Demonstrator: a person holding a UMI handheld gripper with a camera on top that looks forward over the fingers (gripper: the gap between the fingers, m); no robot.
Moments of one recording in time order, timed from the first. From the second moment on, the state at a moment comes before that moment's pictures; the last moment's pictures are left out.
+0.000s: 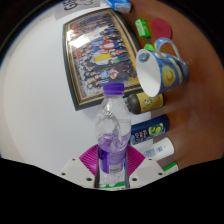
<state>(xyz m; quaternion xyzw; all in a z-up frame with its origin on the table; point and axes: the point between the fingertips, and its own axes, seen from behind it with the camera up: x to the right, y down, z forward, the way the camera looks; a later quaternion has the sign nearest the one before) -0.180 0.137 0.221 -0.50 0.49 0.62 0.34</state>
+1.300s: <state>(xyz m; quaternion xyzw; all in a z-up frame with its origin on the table) 0.080 0.174 0.208 -0.76 -0.04 -0.01 0.65</state>
